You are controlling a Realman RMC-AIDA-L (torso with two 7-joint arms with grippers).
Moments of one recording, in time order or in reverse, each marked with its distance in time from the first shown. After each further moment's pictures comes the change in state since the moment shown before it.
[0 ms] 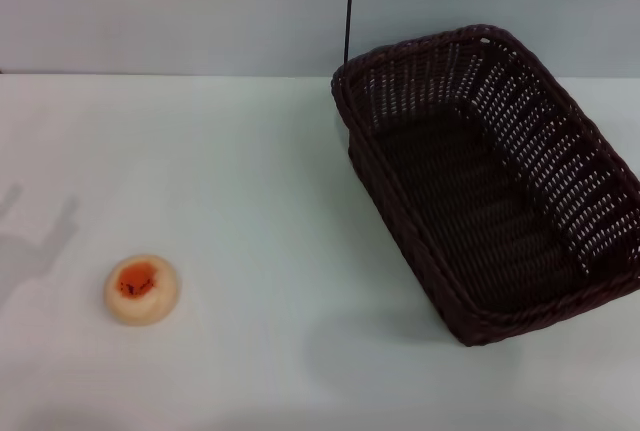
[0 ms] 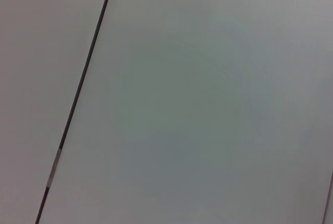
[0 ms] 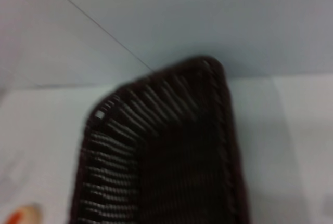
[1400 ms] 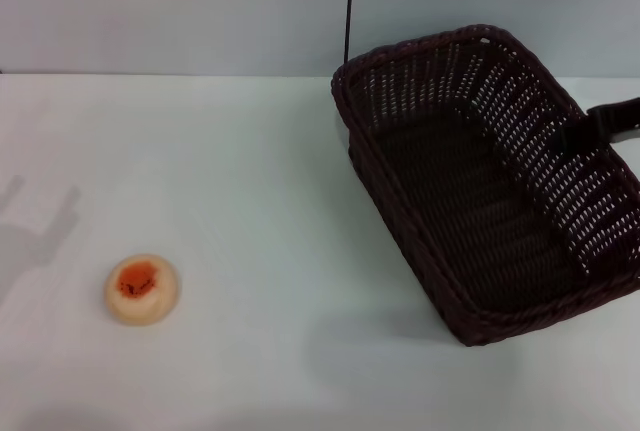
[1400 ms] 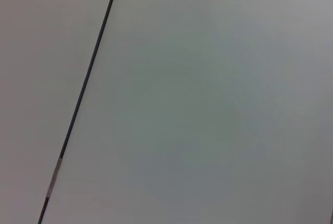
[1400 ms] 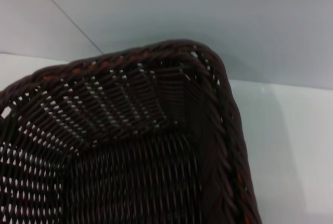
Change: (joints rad) left arm -0.020 0.001 -0.018 -0.008 -0.005 -0.005 -0.004; right arm 0.122 0.156 -0.350 0.146 -0.154 0.490 0.112
